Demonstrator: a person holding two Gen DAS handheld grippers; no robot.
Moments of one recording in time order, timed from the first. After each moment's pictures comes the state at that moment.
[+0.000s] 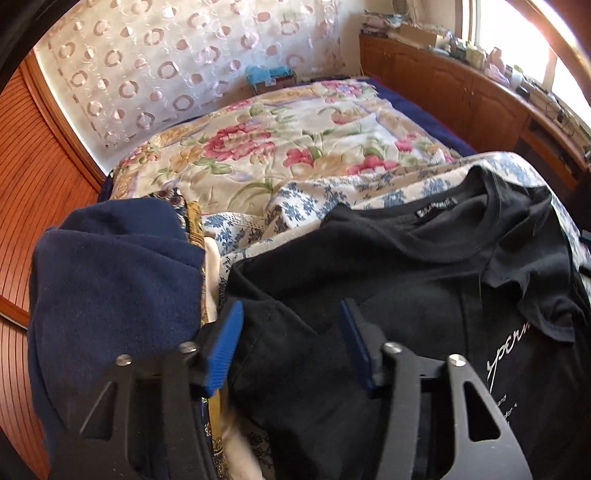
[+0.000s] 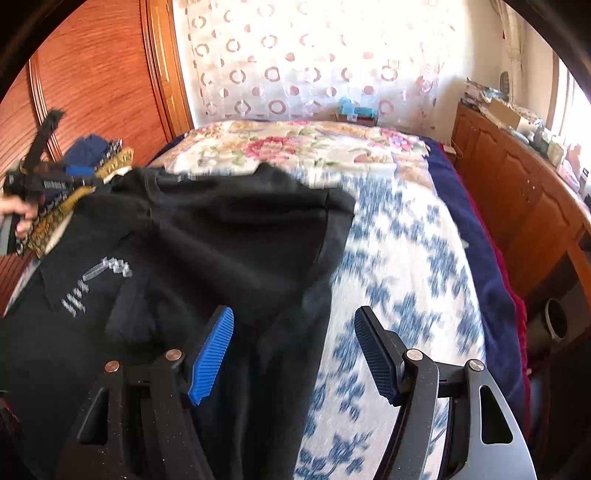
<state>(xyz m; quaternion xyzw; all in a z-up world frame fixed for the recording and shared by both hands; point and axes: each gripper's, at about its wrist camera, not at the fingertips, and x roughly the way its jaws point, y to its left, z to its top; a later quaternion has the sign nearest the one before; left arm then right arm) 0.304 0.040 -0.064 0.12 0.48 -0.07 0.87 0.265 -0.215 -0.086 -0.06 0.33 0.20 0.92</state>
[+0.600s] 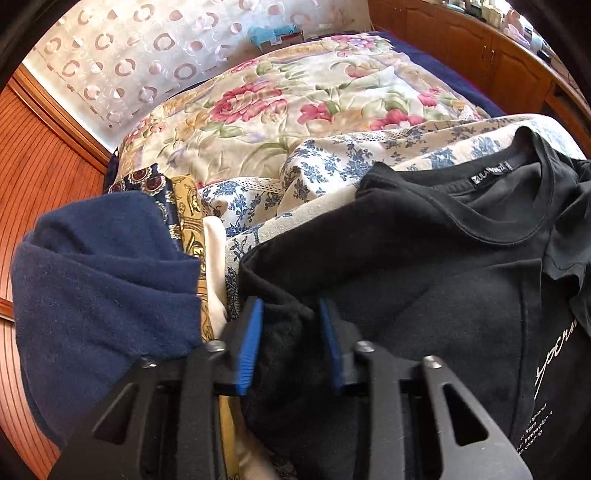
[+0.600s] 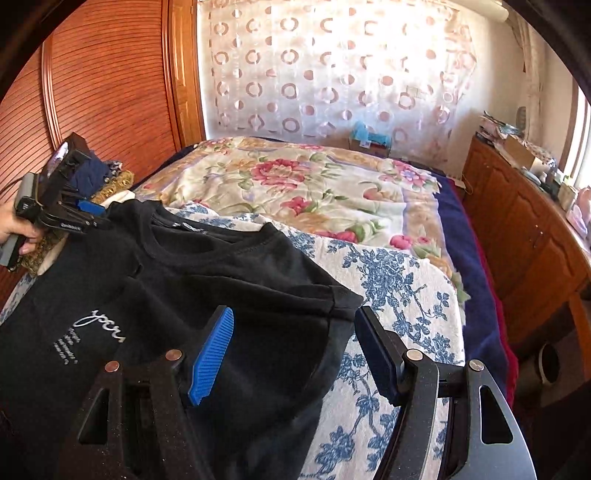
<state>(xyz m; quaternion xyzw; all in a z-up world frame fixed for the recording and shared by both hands) 0.339 0.041 -0.096 0.16 0.54 -0.03 0.82 0.322 -0.196 -0.072 -0.09 0.30 0.21 0.92</state>
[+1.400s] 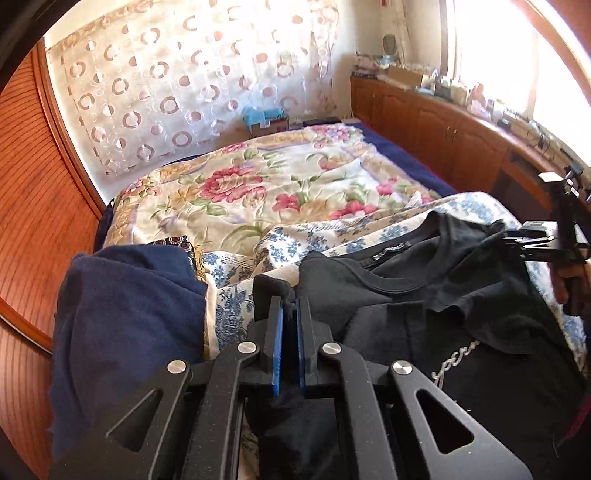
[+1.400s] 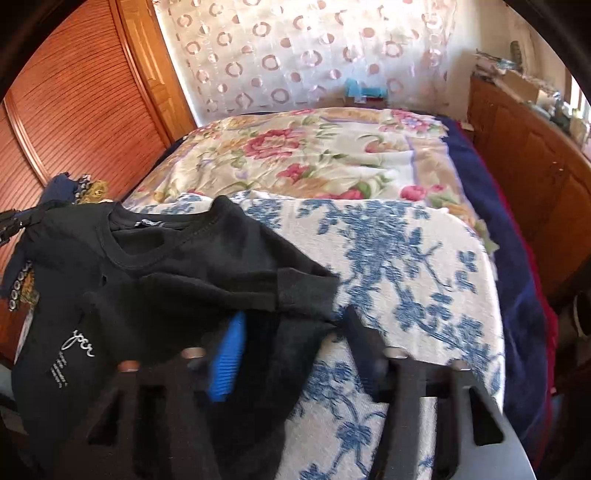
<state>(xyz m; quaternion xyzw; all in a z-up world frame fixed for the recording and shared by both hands) 0.259 0.037 -0.008 0.08 0.40 -0.10 0.91 0.393 -0.214 -0.098 -0.01 0.36 0.23 0.90</state>
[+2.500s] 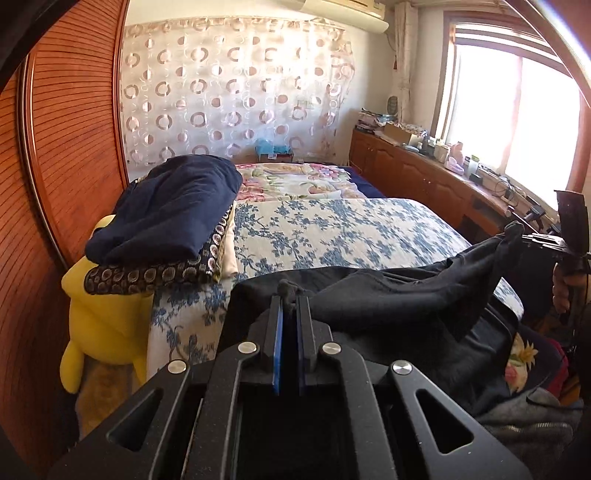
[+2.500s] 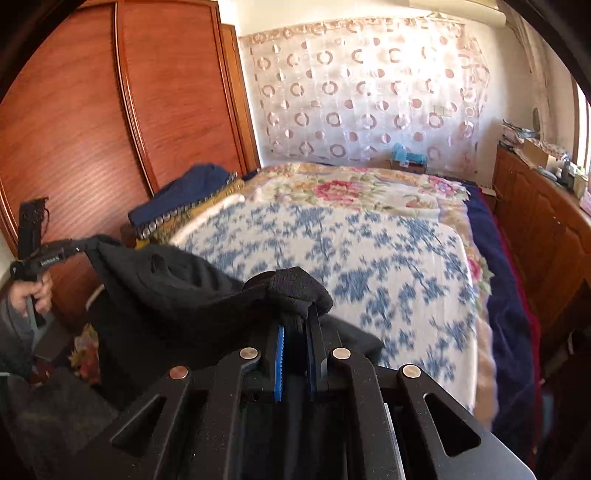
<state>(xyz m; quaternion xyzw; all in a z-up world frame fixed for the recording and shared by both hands) -0.010 0.089 -0.002 -0.02 0.32 -0.10 0.94 0.050 -0.271 -0.058 -0.05 0.24 0.29 0.93</state>
